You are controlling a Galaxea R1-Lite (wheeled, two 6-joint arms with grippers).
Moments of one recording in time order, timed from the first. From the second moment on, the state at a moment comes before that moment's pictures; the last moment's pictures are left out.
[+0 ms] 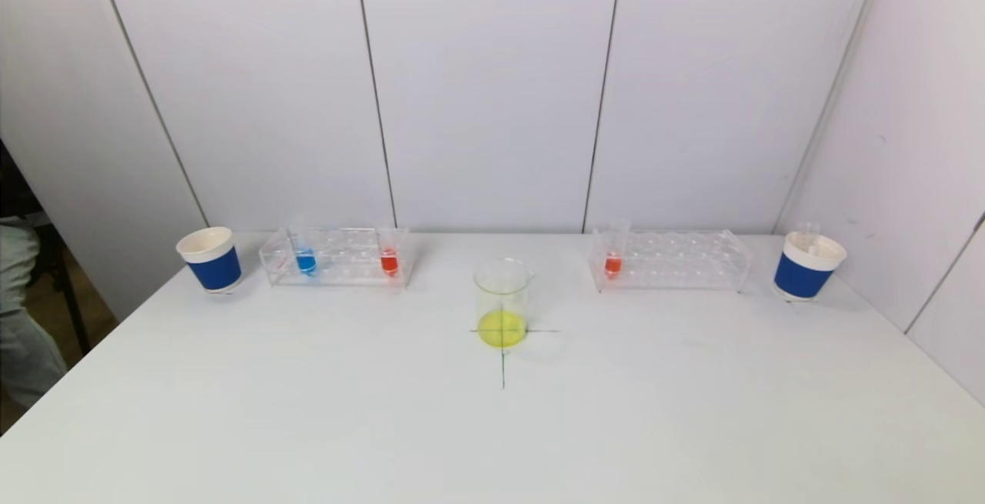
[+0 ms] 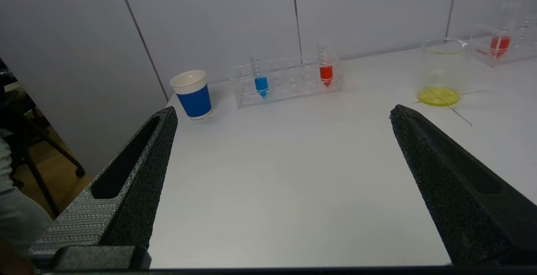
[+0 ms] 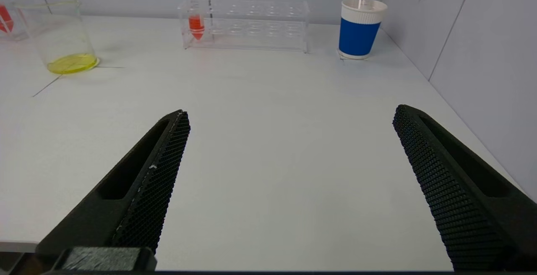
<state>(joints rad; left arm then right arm) 0.00 0.11 -0.35 0.10 -0.06 0.14 -0.01 0.00 0.00 0.00 0.01 -0.02</state>
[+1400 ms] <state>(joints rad) 0.00 1.12 -0.82 -0.26 -0.04 0.10 -0.01 0.00 0.00 0.00 0.01 -0.02</state>
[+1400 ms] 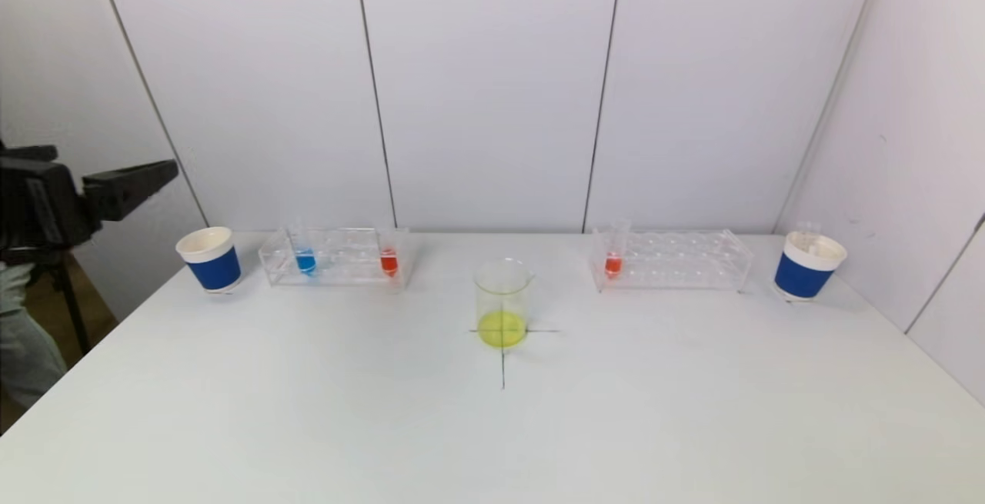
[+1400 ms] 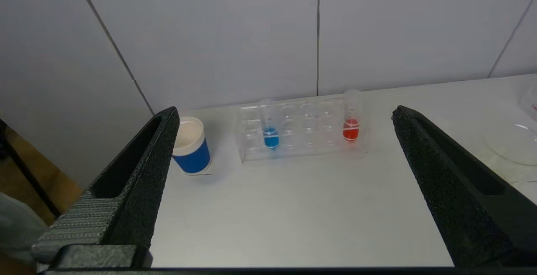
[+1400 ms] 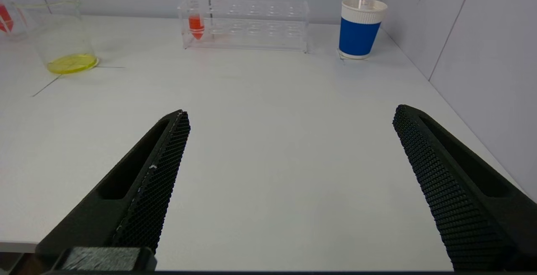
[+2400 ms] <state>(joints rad) 0.01 1.76 -0.67 -1.04 -0.05 0.09 -0.01 0.00 0.00 0.00 0.01 -0.02</state>
